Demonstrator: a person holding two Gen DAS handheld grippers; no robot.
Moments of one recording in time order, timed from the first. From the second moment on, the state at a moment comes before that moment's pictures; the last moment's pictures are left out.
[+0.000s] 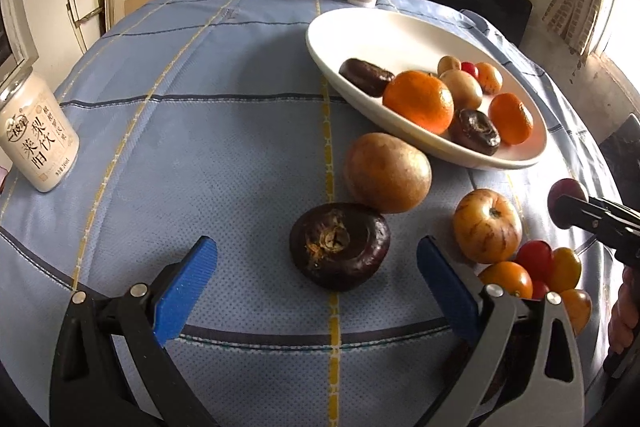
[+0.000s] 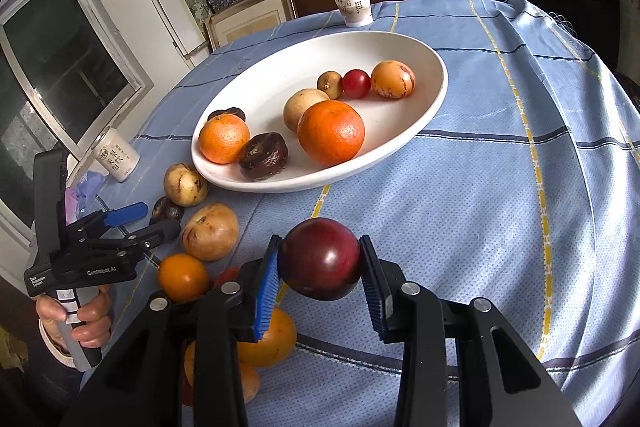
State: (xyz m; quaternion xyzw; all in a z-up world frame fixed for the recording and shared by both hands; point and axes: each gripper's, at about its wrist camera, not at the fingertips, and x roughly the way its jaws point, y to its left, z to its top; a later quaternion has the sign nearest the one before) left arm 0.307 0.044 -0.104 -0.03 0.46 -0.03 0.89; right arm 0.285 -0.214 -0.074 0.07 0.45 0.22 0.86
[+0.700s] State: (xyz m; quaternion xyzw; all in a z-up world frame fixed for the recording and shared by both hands) left arm 0.302 0.029 -0.102 0.00 0.44 -0.05 0.90; right arm 0.287 -0.215 -0.081 0.06 0.46 0.21 0.86
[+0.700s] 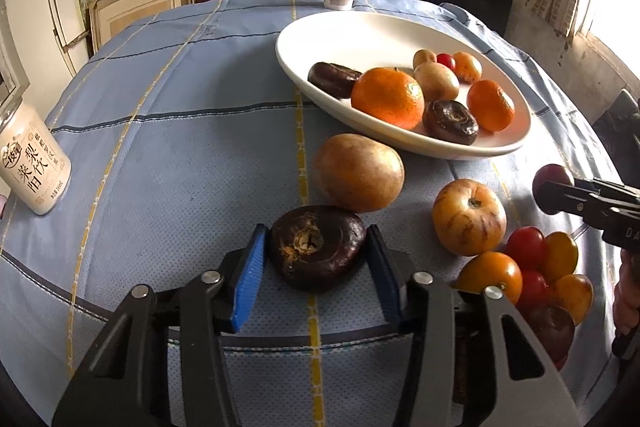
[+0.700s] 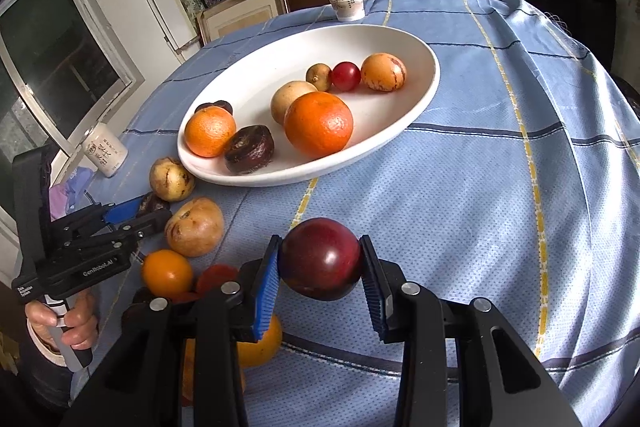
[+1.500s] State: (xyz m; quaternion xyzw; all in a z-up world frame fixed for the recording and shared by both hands) left arm 0.296 0.023 -0.033 -0.07 0.36 -0.12 0.92; right arm 0.300 -0.216 -0.041 0.10 0.36 0.23 0.90
